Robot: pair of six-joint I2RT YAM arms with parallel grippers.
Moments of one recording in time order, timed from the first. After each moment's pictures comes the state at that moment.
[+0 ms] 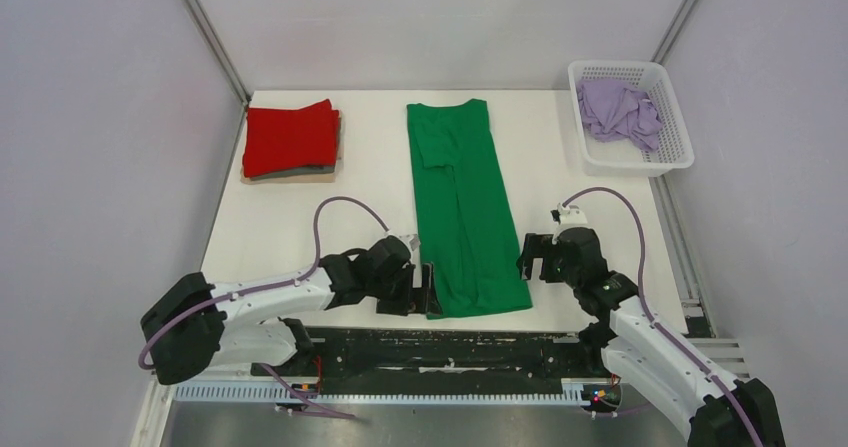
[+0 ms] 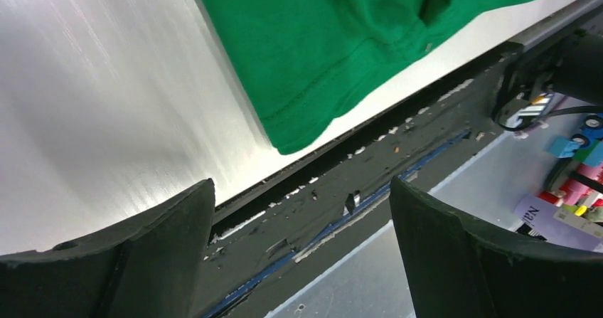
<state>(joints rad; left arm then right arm) -0.98 1.16 0.54 -0.31 0.19 -0.92 0.41 0.73 0.28 -0.28 0.07 0.35</state>
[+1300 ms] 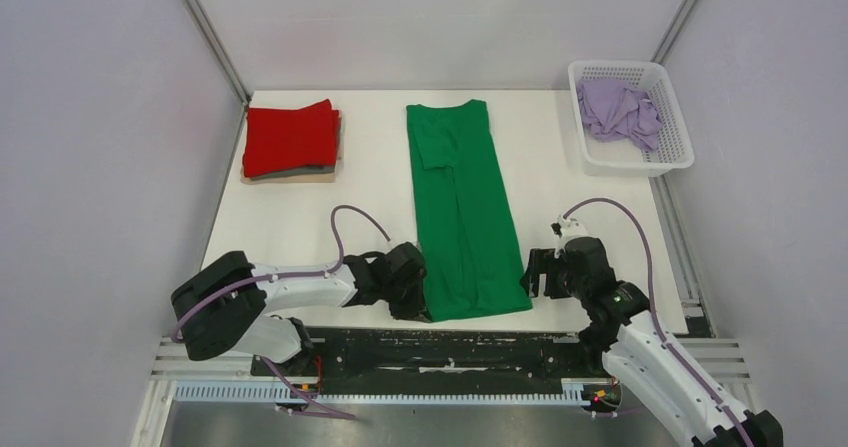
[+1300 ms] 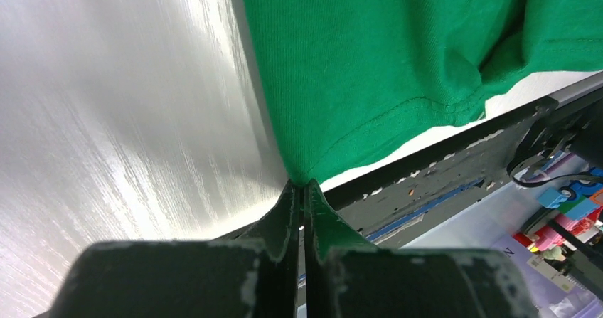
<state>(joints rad) -1.02 1.38 0.56 -0.22 0.16 -1.09 0.41 0.60 0.28 -0.50 -0.04 0.34</state>
